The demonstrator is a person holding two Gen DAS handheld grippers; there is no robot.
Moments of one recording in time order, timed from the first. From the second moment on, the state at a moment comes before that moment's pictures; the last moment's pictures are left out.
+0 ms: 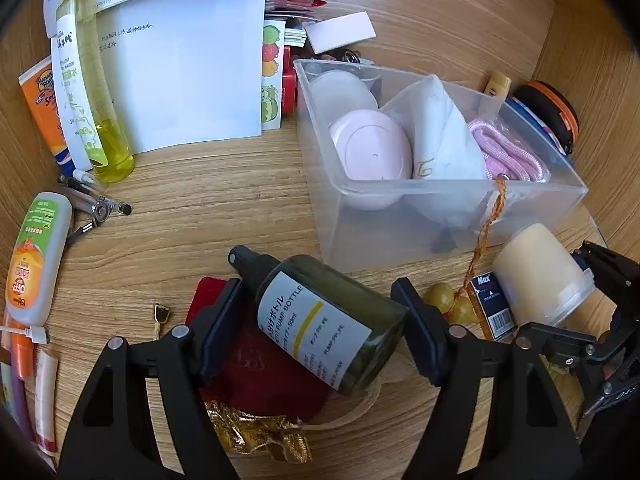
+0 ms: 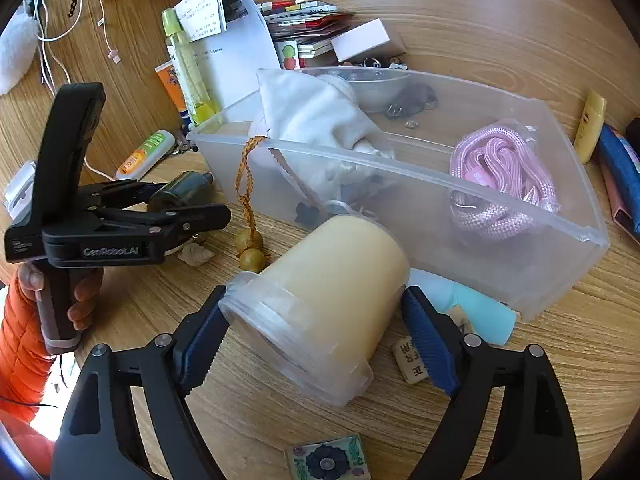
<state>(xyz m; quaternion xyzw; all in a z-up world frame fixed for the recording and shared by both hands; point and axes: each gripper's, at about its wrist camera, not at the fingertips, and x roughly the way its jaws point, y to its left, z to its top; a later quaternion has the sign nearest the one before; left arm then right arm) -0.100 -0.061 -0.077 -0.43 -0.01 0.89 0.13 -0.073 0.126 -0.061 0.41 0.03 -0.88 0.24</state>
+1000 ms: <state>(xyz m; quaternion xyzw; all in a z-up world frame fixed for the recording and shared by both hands) -0.064 -0.048 -0.030 -0.36 -0.02 0.92 0.15 -0.044 0.159 -0.023 0.36 -0.04 -0.88 0.29</state>
